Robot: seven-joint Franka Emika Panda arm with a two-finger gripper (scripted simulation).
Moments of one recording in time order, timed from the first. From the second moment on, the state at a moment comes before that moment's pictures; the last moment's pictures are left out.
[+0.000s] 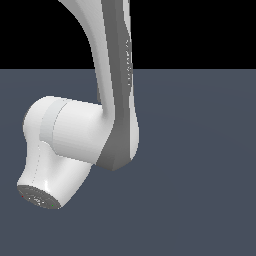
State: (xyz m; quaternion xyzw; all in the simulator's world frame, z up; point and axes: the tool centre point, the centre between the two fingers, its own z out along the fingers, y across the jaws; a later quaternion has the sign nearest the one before) arm 0.005 0.082 0.111 0.07 0.71 -0.06 0.70
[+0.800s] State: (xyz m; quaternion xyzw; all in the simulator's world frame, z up) arm -0.001 0.061 0.134 0.06 0.72 -0.06 0.69
